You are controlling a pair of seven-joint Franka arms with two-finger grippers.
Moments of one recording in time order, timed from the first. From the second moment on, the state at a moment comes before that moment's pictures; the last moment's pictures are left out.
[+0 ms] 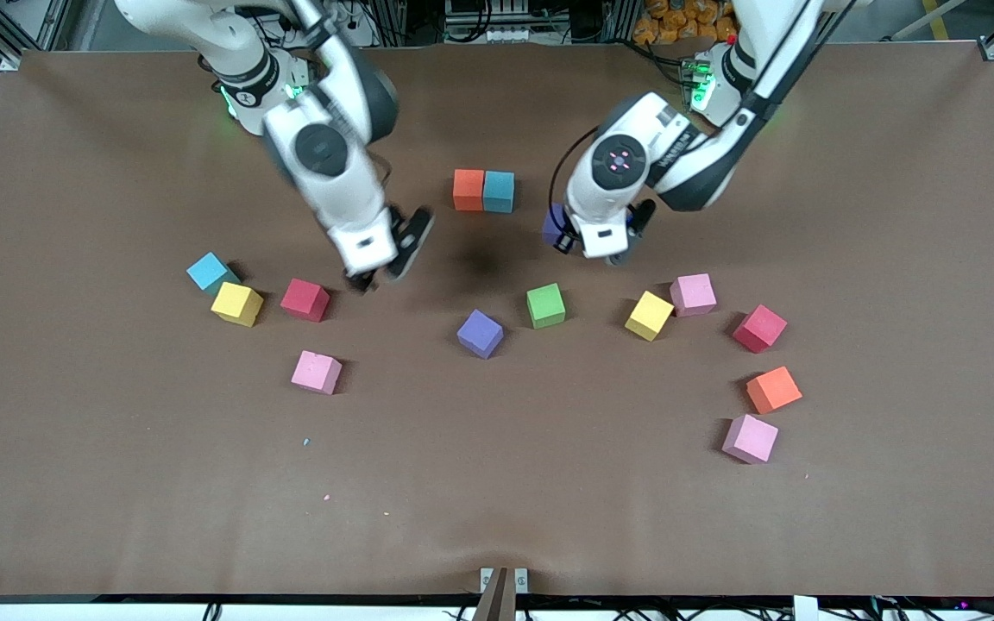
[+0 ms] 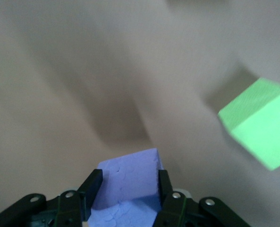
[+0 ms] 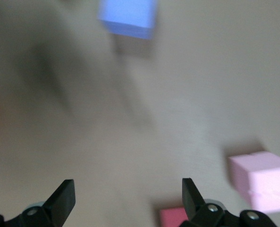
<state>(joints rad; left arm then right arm) -0.22 0.33 -0.58 -2.11 -0.04 2.26 -1.79 0.54 0.23 -0.01 -2.07 0.01 2.29 -0.60</state>
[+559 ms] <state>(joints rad) -0.28 0.36 -0.58 -2.23 -0.11 2.48 -1.91 0.35 0.33 -0.01 -2.03 -0.07 2.29 -0.72</state>
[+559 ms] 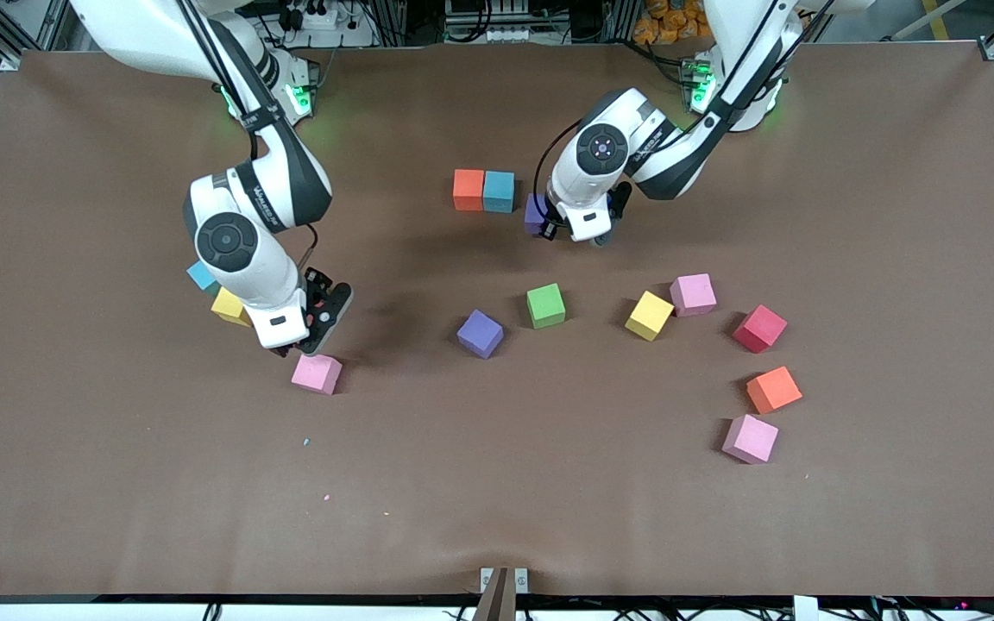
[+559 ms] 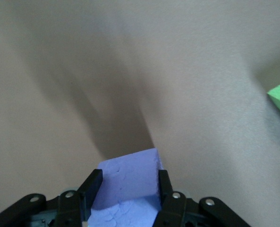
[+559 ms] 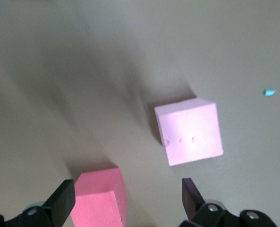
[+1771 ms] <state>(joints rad) -0.35 0.39 -0.62 -2.35 -0.12 2.66 -2.05 0.30 0.26 0.00 -2.38 -0.08 2.61 -0.82</state>
